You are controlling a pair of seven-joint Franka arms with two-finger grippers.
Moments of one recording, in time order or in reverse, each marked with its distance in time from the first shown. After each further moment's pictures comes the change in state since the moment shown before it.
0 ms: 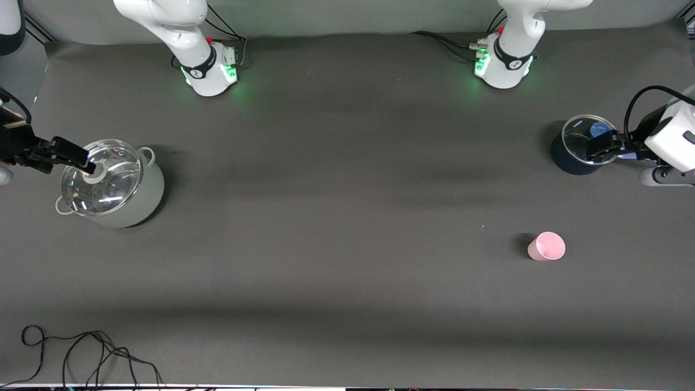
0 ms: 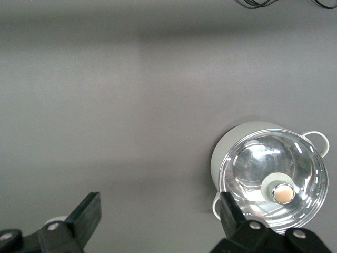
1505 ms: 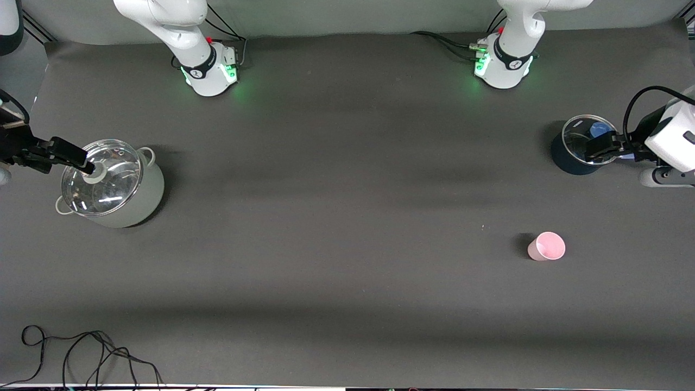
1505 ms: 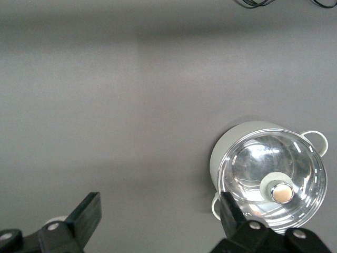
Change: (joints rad) left arm 0.003 0.004 0.001 -0.002 -0.015 0.025 0.007; right arm -0.003 0.000 -0.003 0.000 0.000 0.000 0.000
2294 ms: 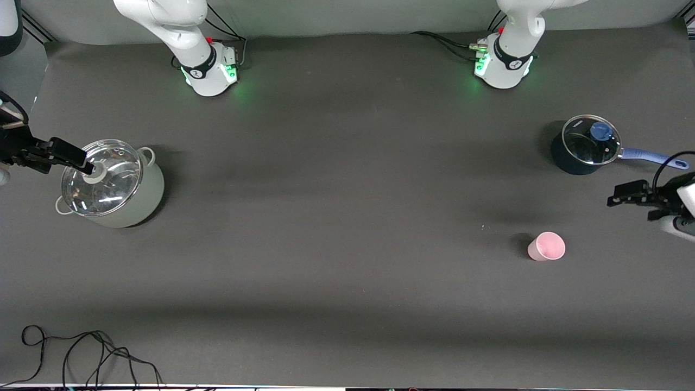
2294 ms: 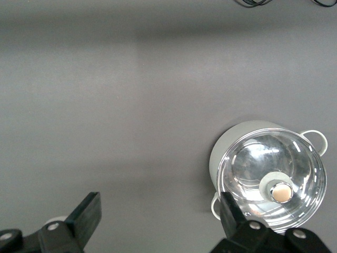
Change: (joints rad) left arm 0.211 0.254 0.006 0.030 -0.169 0.228 0.634; right arm -0.002 0.002 -0.001 0.000 0.000 0.000 0.000
